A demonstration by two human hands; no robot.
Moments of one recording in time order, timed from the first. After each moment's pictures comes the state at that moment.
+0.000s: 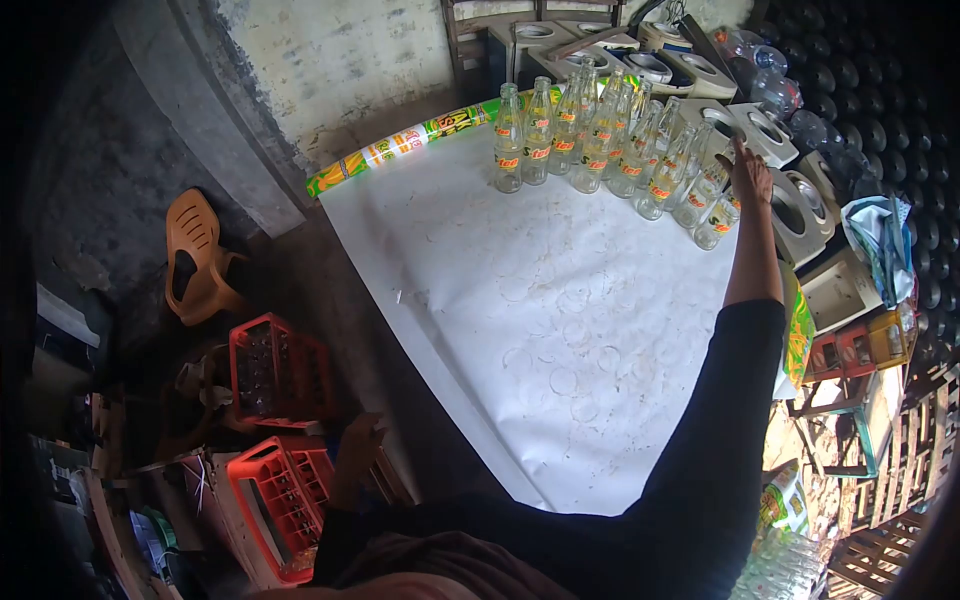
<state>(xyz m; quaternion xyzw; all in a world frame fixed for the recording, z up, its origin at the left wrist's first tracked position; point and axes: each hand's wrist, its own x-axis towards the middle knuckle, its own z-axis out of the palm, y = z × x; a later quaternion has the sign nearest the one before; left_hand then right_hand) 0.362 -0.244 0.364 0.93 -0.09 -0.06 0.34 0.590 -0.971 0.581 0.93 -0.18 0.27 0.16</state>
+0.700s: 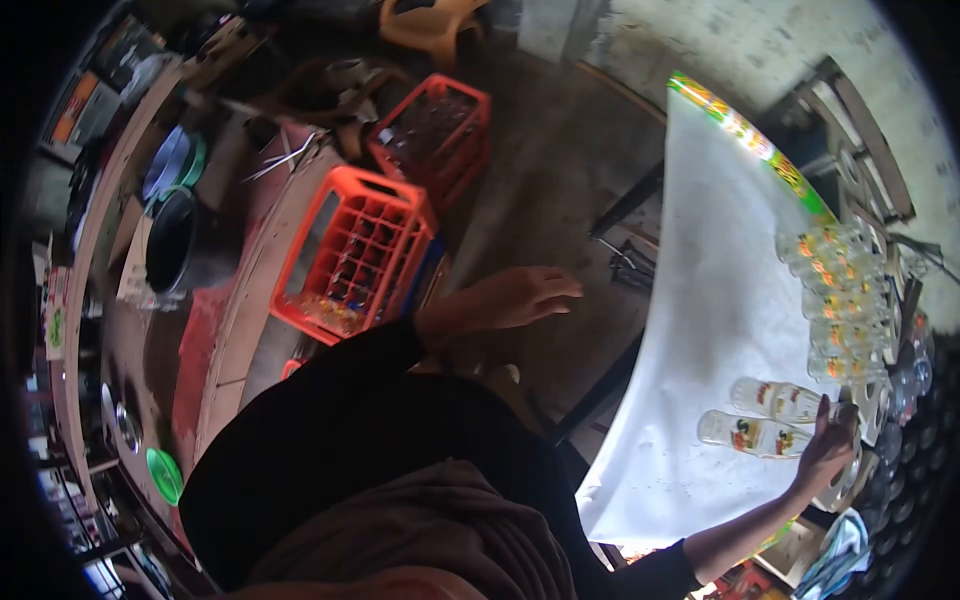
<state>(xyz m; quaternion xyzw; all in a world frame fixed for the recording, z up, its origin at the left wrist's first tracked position) 0.313 -0.215 0.443 0.87 -0.21 0.09 0.44 0.411 -0.699 0.619 0.98 0.05 0.21 0.01</state>
